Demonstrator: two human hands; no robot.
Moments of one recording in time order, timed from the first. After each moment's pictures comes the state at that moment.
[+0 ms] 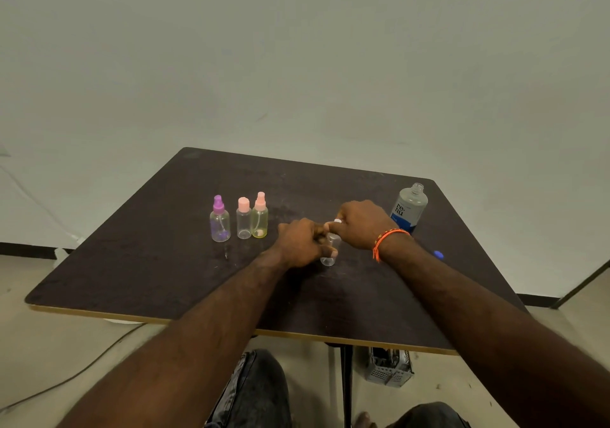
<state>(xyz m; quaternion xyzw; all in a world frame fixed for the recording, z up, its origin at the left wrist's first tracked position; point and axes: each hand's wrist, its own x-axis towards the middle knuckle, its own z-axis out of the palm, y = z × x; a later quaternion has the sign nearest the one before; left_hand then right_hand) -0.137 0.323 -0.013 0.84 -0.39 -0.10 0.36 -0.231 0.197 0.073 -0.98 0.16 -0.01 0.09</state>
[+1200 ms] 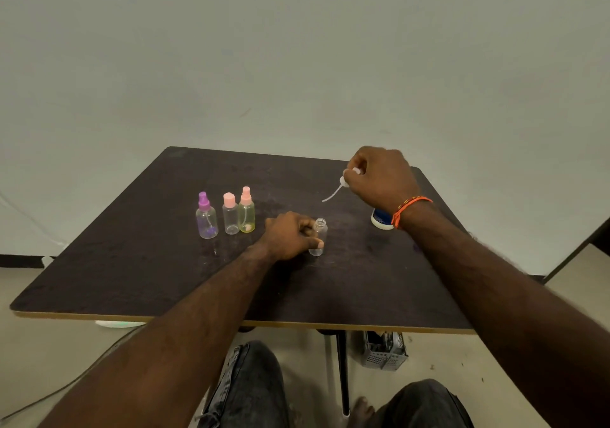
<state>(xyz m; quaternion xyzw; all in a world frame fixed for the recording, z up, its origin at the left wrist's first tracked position) -0.140 0.328 -0.010 0.84 -0.40 -0.11 0.34 -0.266 0.177 0.133 -0.93 0.18 -0.27 0.15</state>
